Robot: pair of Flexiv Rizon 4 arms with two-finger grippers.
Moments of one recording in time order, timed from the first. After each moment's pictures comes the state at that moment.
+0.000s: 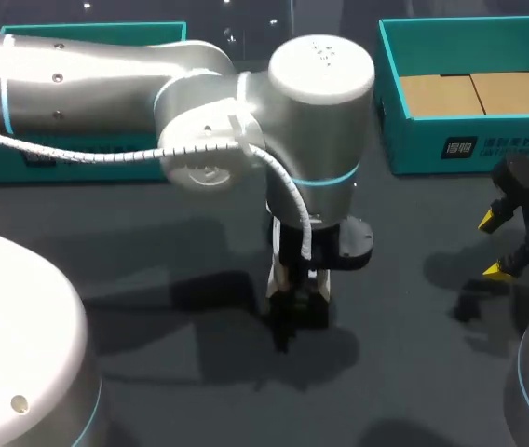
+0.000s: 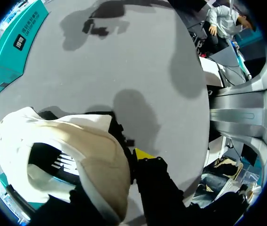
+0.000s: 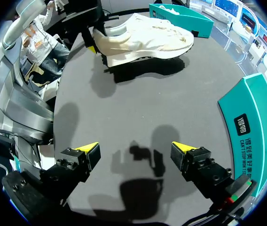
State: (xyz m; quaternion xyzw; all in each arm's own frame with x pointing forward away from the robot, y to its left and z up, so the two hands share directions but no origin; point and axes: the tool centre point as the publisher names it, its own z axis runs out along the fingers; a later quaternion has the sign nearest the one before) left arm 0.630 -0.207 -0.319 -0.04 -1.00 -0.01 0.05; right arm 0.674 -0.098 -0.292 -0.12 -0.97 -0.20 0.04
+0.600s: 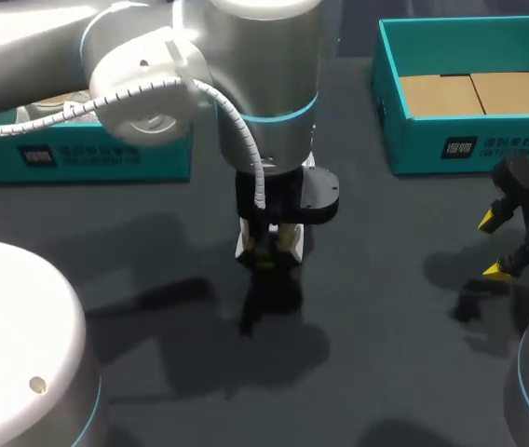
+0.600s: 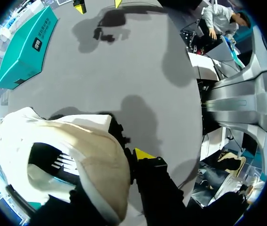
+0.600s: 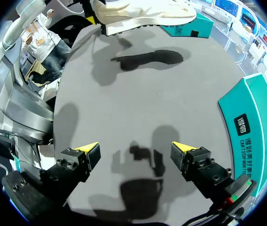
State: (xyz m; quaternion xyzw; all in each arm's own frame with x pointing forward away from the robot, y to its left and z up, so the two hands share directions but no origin) left arm 0.649 -0.164 -0.249 -0.05 -1.00 0.00 0.03; right arm 0.674 -0.098 -0.292 -0.12 -0.97 -0.20 0.04
